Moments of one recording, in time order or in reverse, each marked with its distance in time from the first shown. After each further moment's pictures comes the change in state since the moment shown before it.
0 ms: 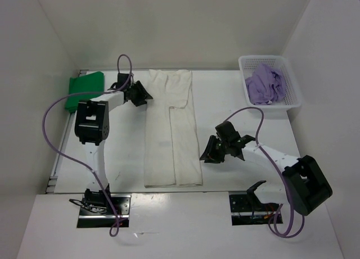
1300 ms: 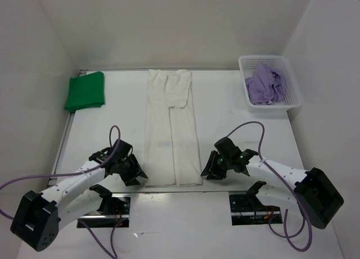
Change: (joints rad) left arm -0.365 -1.305 -1.190 -0.528 -0.072 -0.429; right arm 0.158 -0.143 -0.164 -0.031 0.026 0.180
